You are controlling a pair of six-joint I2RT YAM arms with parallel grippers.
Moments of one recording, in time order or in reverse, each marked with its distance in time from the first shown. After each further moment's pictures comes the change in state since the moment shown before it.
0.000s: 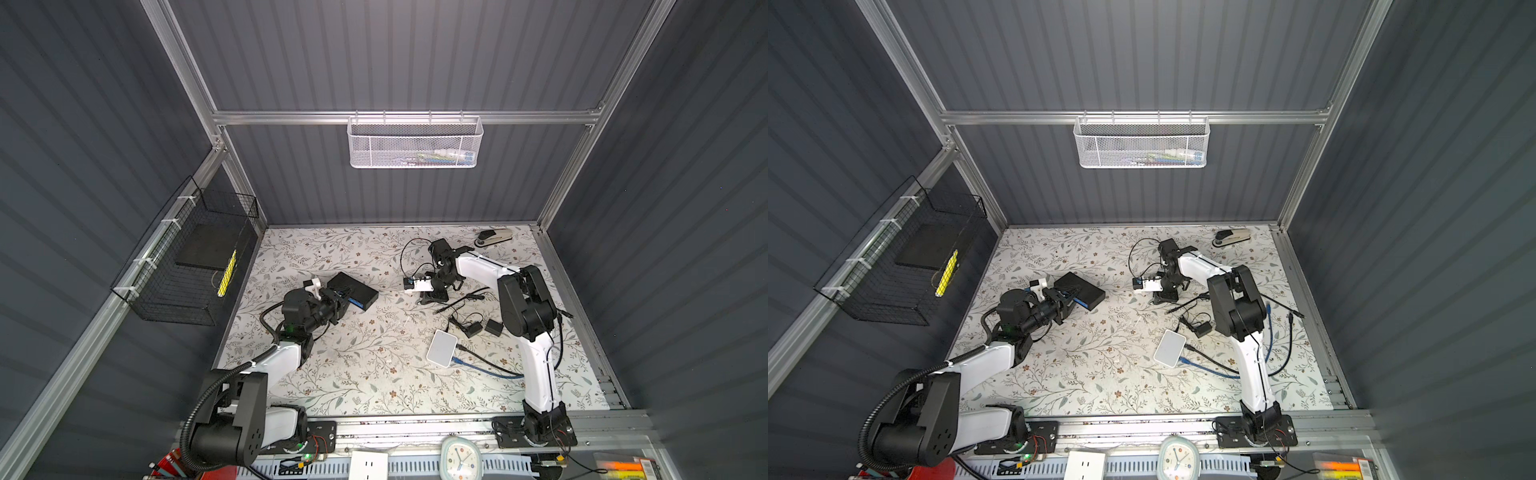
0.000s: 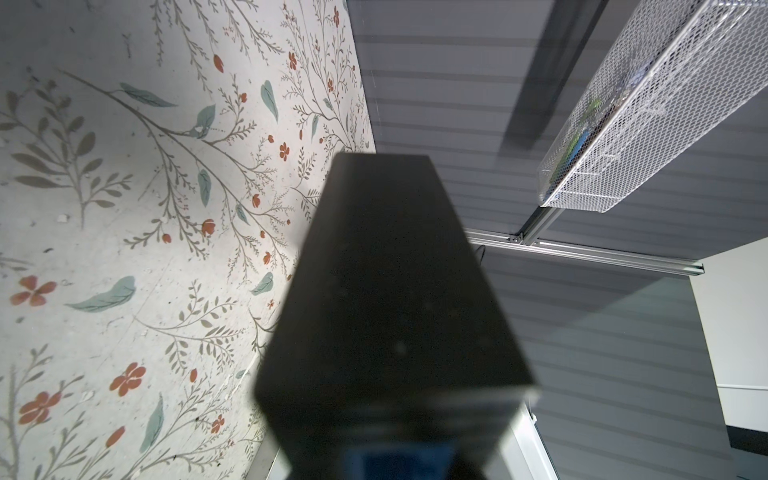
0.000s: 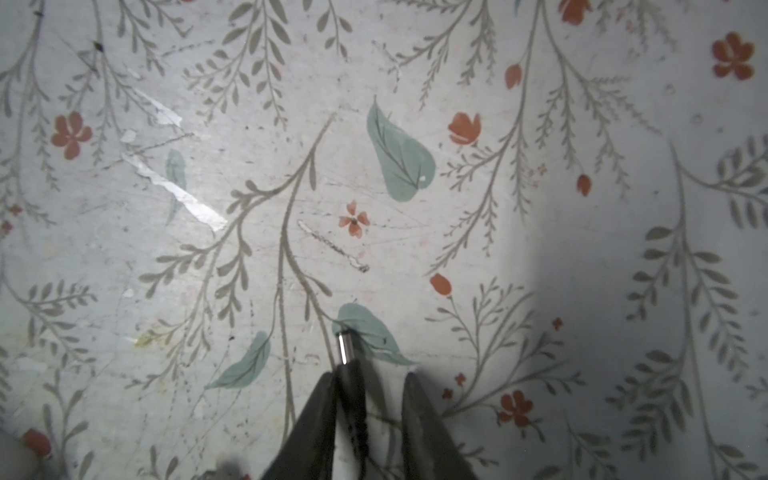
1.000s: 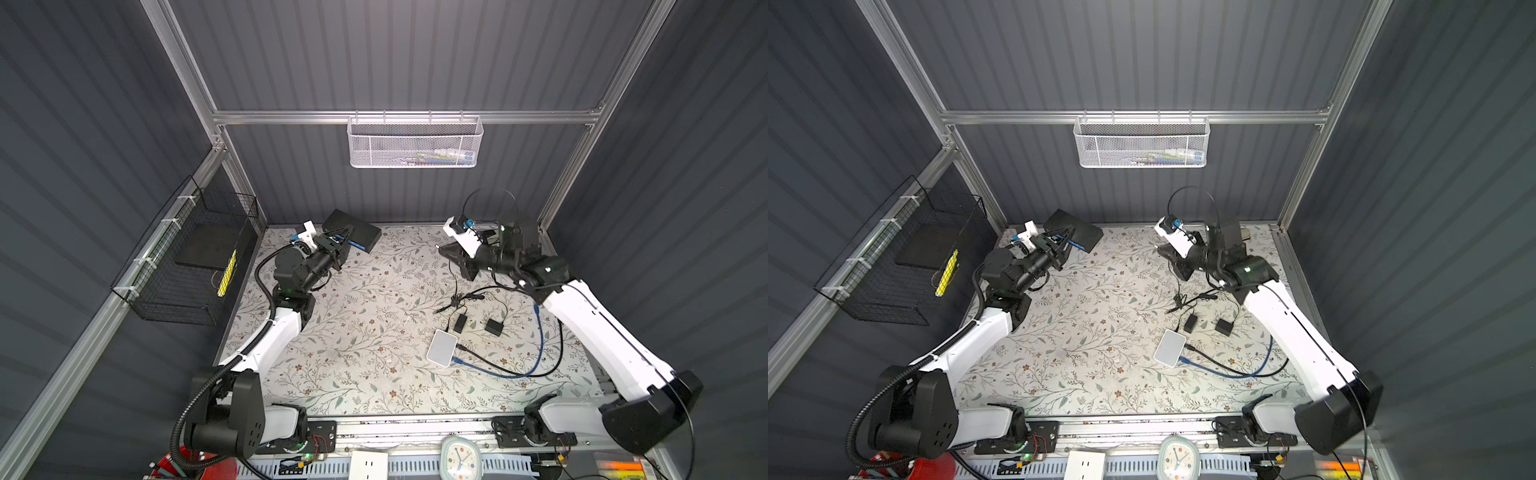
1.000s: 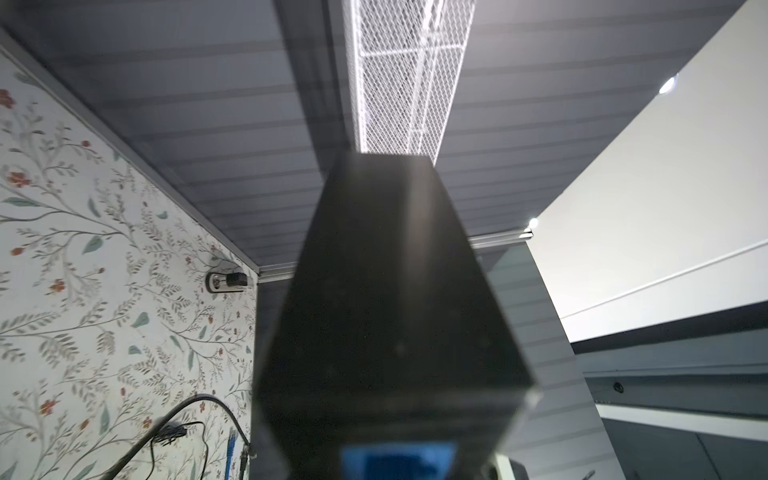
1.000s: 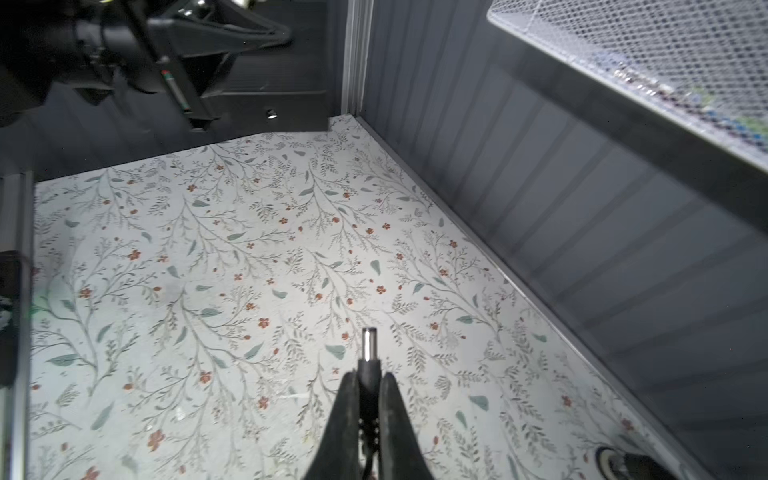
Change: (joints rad) left arm -0.097 0.075 0.465 0.063 -0.100 -0.102; right arm 0.035 -0.959 -0.397 0.361 -0.032 0.869
